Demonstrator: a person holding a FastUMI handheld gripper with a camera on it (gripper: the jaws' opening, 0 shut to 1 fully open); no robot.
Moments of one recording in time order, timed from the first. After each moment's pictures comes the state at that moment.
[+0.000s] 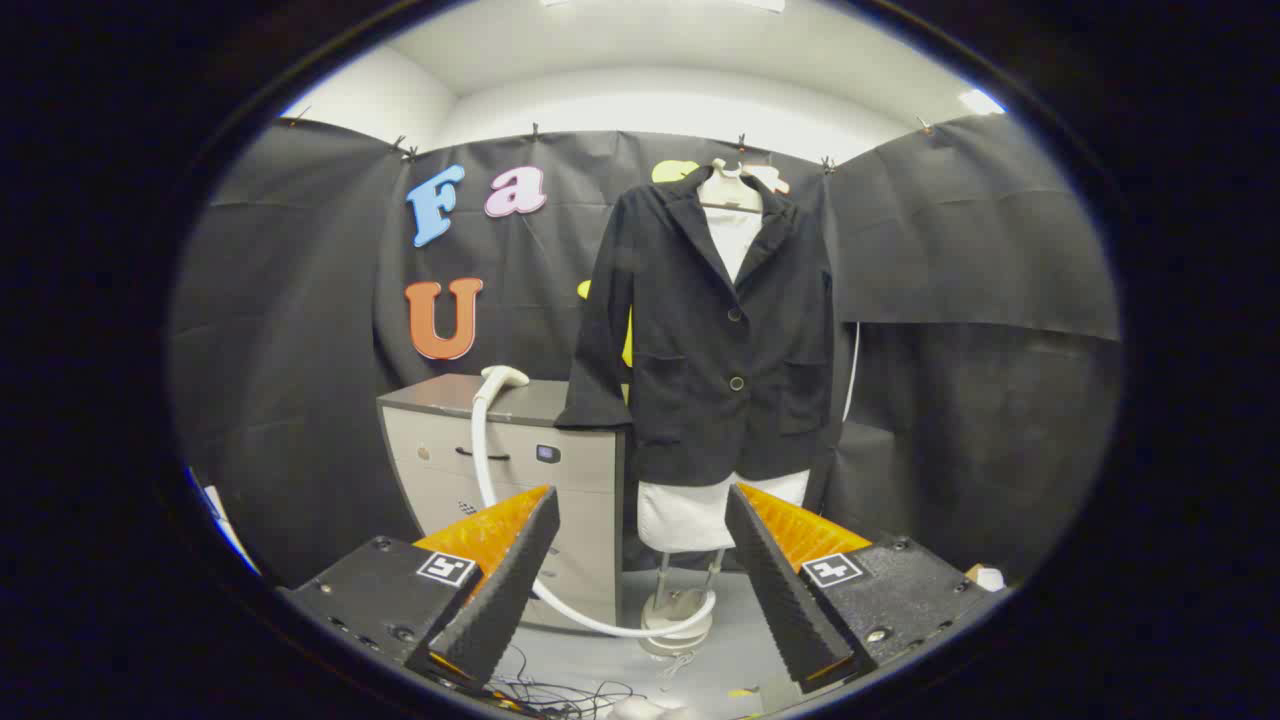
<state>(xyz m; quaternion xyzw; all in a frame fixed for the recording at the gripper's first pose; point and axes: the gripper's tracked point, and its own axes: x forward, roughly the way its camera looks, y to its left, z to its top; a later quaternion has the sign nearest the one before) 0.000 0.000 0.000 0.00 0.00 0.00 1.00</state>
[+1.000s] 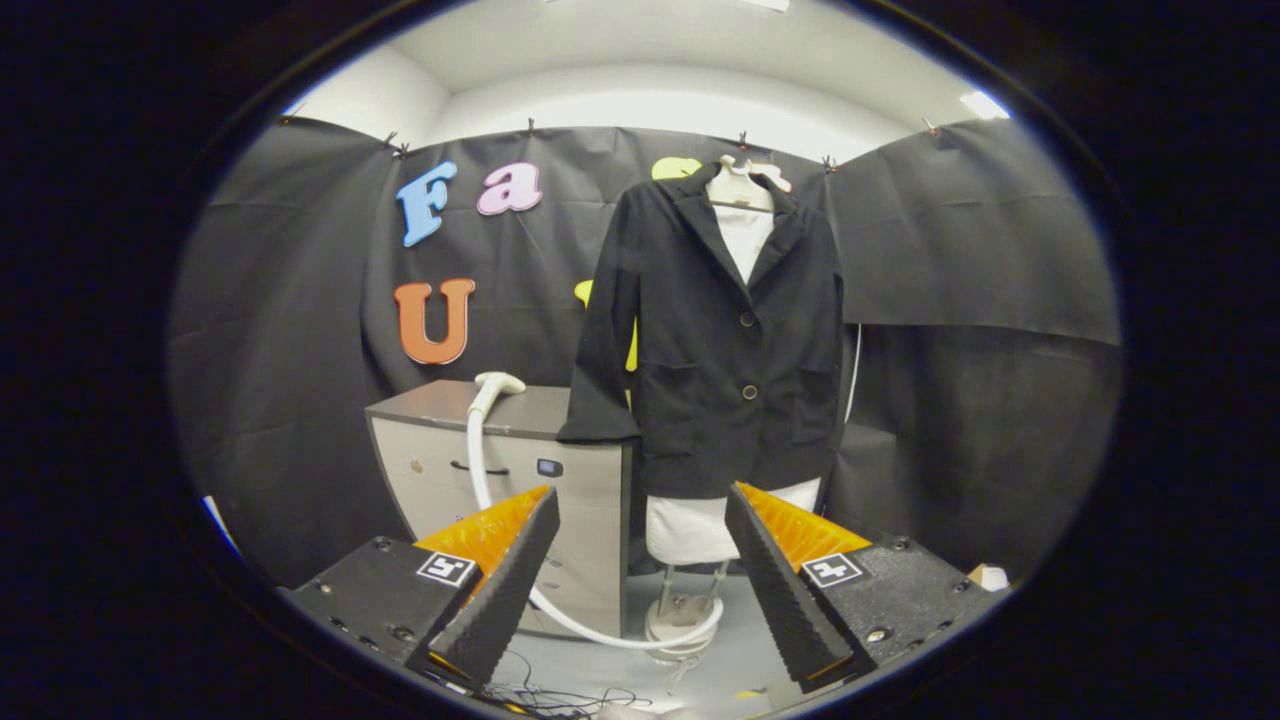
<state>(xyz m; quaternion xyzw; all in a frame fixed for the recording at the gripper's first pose) 0.048 0.030 0.022 0.01 0.00 -0.01 1.00</state>
